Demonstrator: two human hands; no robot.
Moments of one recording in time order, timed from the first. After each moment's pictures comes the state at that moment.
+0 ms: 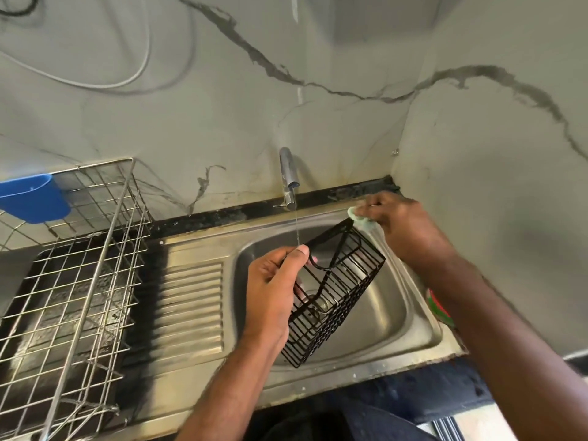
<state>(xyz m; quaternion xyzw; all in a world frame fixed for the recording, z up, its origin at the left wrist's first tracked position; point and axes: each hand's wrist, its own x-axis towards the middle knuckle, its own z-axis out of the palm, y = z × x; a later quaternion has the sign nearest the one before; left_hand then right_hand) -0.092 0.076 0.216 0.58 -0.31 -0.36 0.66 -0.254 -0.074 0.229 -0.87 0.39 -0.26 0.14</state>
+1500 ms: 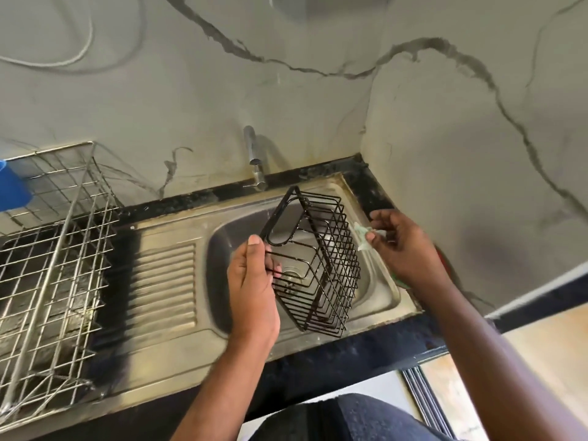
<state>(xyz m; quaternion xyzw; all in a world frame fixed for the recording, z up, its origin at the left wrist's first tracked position) -0.149 0.093 0.194 0.55 -0.19 -0.33 0.74 -0.346 -0.035 0.166 -0.71 0.51 -0.33 0.36</state>
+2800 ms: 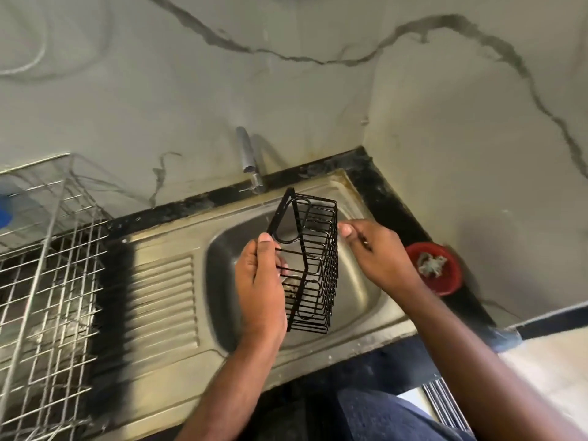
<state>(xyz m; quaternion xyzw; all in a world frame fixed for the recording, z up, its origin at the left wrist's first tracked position) -0.130 0.043 0.178 0.60 -0.25 -0.30 0.70 -0.285 -0.059 0.151 -0.77 0.47 -0.30 0.31</state>
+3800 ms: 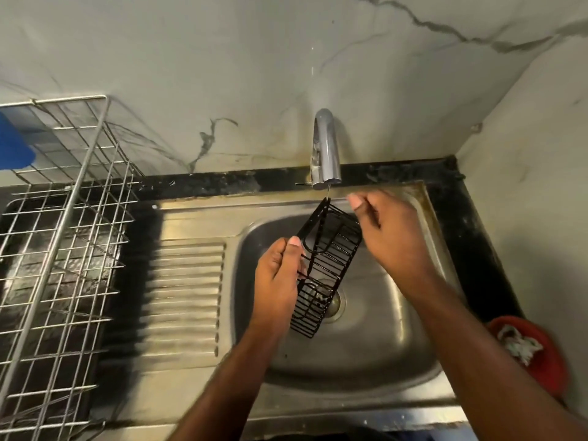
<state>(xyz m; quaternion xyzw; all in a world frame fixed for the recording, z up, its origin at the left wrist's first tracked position) -0.026 -0.014 0.131 0.66 -0.22 -0.35 0.63 -0.138 -0.155 0.149 -0.82 0.44 -0.26 0.26</state>
